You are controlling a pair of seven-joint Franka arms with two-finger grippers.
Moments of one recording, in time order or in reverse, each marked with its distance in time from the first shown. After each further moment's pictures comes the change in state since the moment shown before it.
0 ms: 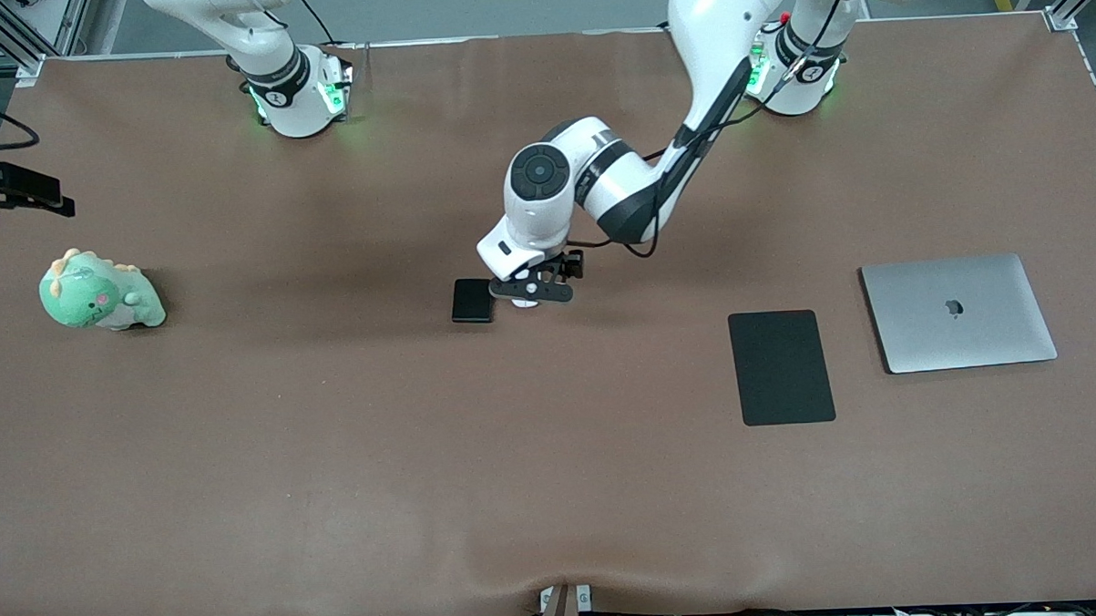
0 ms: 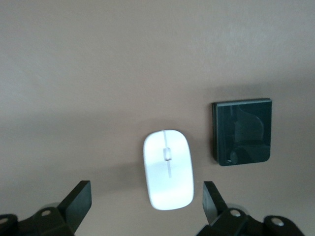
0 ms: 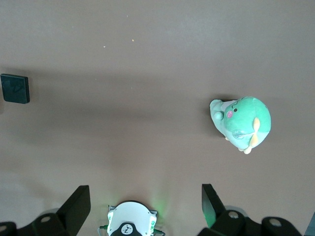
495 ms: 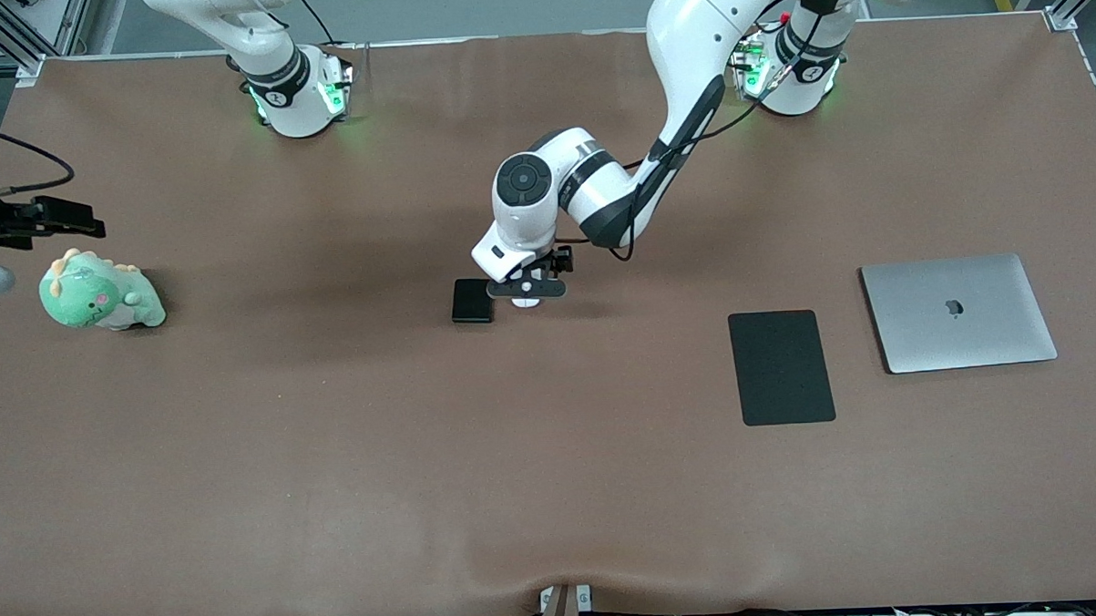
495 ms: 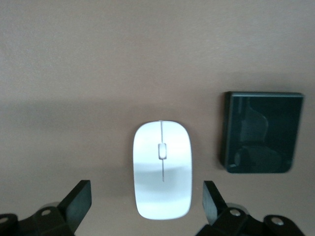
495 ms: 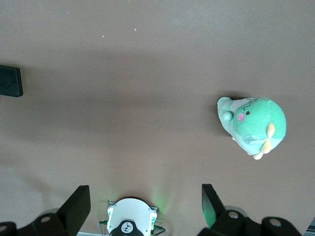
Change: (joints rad) left arm -0.030 0.058 0.008 0.001 0.025 0.023 -0.120; right arm 0.016 0.075 0.010 0.000 0.001 0.004 0.000
